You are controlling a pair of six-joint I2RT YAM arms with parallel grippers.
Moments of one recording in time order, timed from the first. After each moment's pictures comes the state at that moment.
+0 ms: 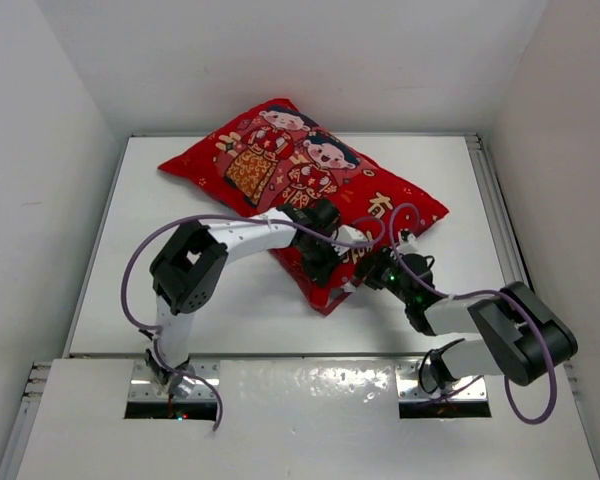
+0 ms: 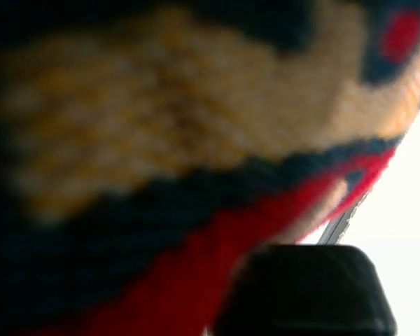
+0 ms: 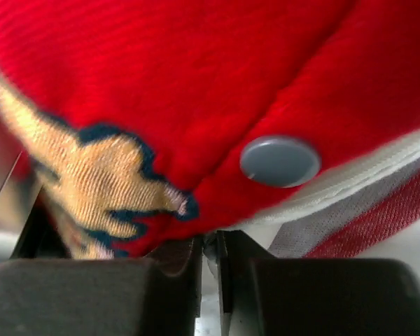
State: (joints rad) left arm -0.82 1.97 1.44 -0.71 0.42 0.29; right arm 0.44 1.36 0.10 0.92 -0.16 0.98
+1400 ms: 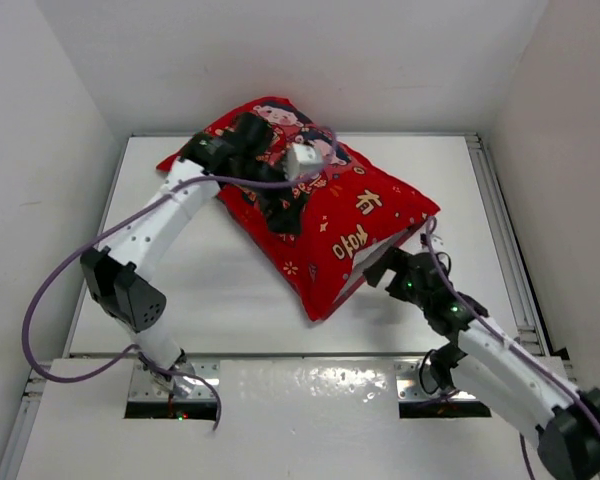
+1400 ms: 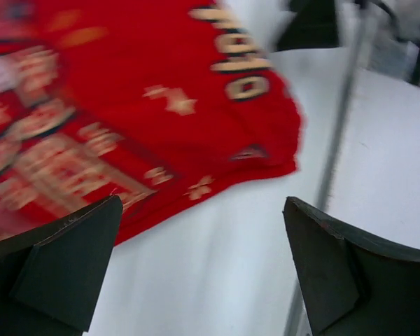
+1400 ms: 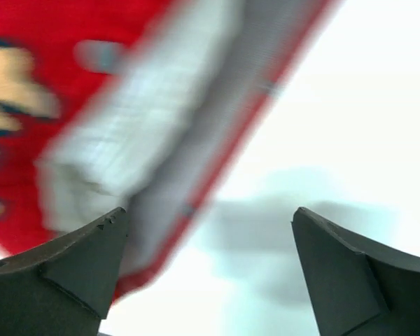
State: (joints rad) left arm -0.54 1.69 1.84 -1.17 0.68 0.63; right arm 0.49 0.77 0.30 -0.15 0.15 0.80
